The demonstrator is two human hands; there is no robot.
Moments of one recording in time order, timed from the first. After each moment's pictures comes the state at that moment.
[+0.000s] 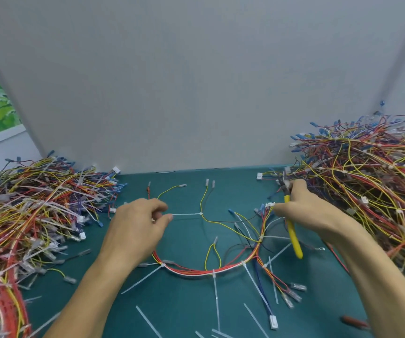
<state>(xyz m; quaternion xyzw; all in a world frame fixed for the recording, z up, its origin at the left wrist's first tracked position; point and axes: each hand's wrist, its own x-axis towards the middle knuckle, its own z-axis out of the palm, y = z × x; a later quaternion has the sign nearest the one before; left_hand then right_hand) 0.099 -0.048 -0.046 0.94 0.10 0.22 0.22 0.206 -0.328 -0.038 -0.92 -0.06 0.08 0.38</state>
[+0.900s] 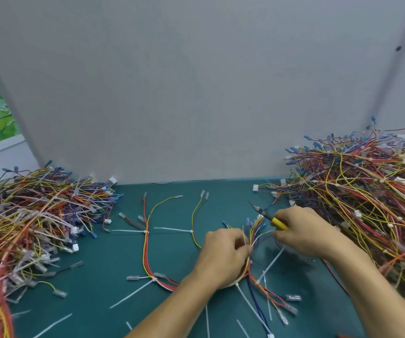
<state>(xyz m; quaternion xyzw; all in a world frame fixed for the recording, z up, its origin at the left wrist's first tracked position) 0.153 -0.165 -0.098 0.92 -0.01 0.07 0.38 0.212 -0.340 -0.049 -0.97 -0.19 0.01 0.13</state>
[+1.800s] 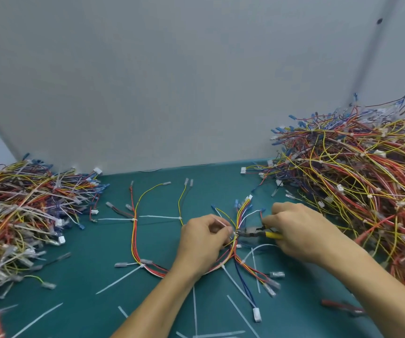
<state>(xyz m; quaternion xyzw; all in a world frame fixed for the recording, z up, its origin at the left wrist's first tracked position) 0.140 -0.158 -0.110 0.81 0.05 0.09 0.57 0.180 -0.356 -0.072 -0.95 -0.30 -0.04 -0.05</state>
